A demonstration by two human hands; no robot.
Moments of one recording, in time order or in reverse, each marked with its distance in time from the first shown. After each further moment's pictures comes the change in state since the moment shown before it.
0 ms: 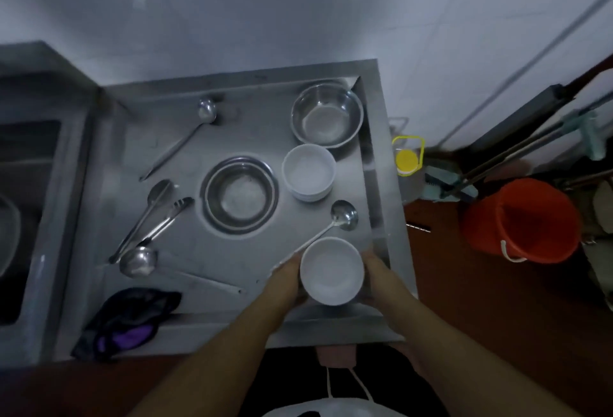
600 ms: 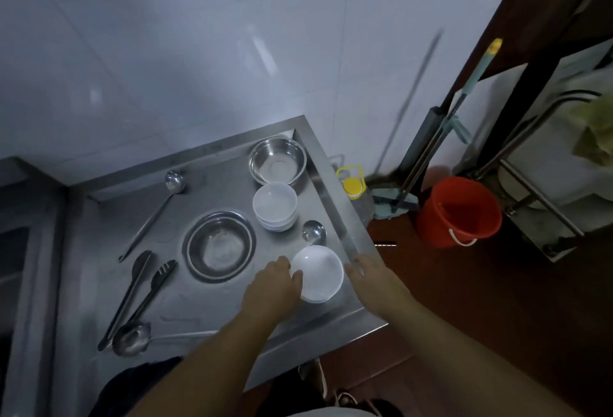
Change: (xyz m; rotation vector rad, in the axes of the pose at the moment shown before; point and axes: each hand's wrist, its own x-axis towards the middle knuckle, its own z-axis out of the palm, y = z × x) left_hand -0.019 0.004 -0.034 1.304 0.137 0.809; right_hand -0.107 0.014 0.001 -0.739 0.376 -0.421
